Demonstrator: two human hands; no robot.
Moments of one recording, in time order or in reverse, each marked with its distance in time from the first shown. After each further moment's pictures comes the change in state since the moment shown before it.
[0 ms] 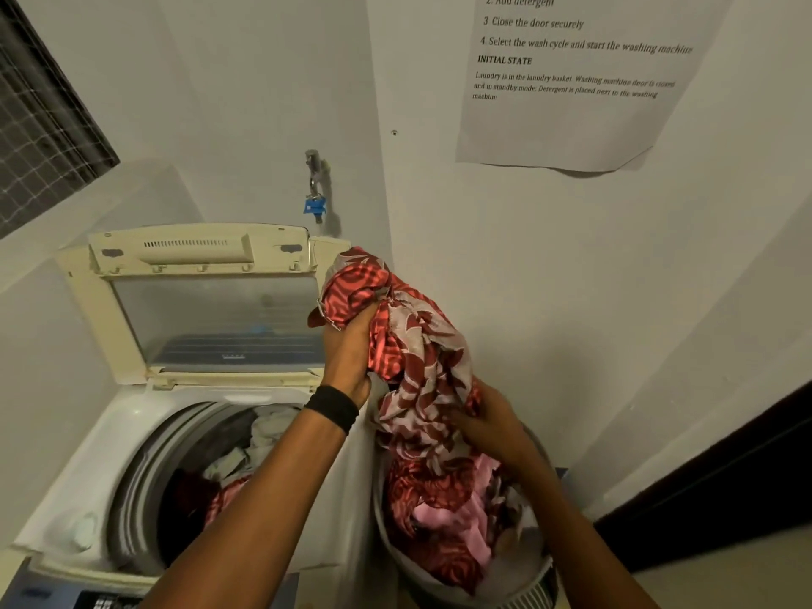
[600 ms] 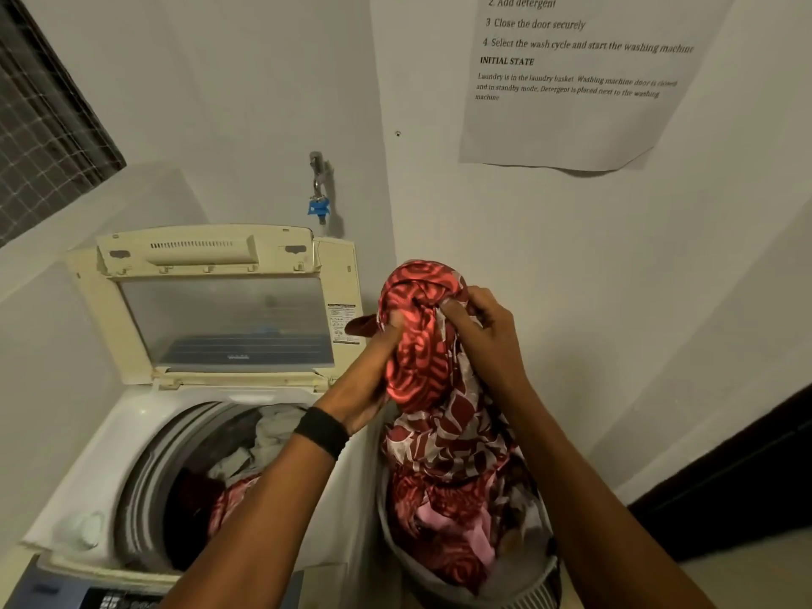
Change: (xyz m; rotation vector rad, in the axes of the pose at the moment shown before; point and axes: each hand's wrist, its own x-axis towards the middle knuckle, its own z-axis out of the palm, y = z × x) left_hand -0.034 0.003 -0.008 0.180 -0.562 -0.159; right_hand 0.049 -0.089 -0.018 0.288 0.326 -0.206
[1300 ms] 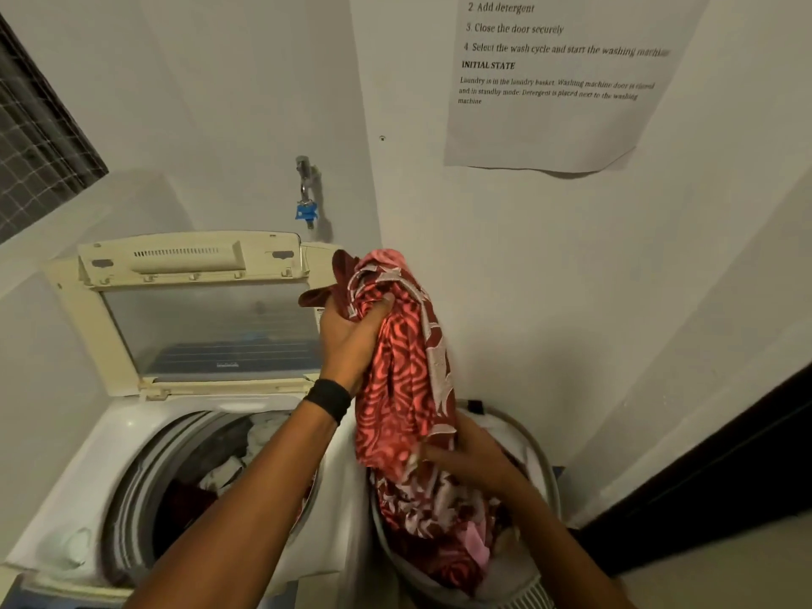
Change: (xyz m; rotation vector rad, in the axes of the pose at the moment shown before) left_hand 0.051 0.008 -0.016 0.104 0.608 0.254; right_hand -0.097 0.074 -0.014 -0.222 -0.489 0.288
